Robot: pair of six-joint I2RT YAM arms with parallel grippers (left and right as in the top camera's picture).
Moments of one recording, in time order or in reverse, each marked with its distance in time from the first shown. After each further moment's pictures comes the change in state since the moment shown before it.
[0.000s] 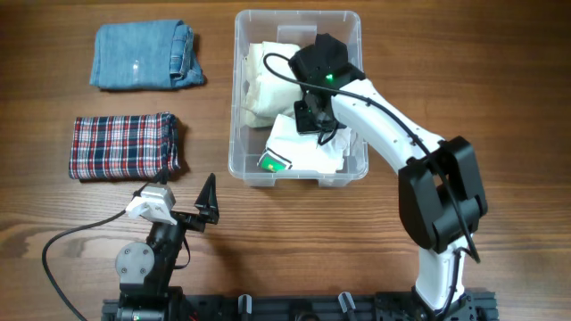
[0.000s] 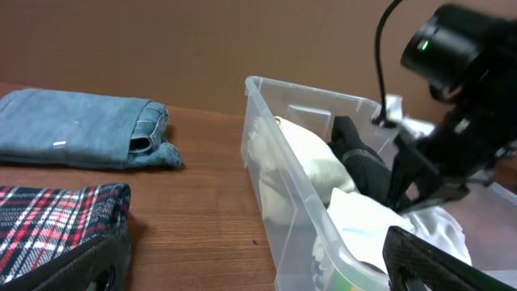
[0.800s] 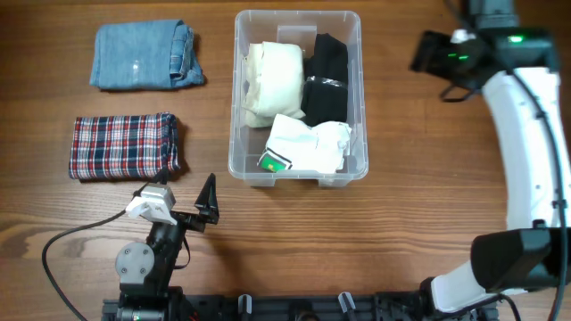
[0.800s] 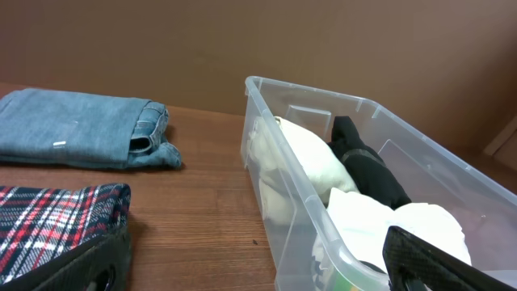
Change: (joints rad) left arm 0.000 0.000 0.000 0.000 0.000 0.000; right arm -0.526 -0.334 0.155 -0.204 0.113 -0.022
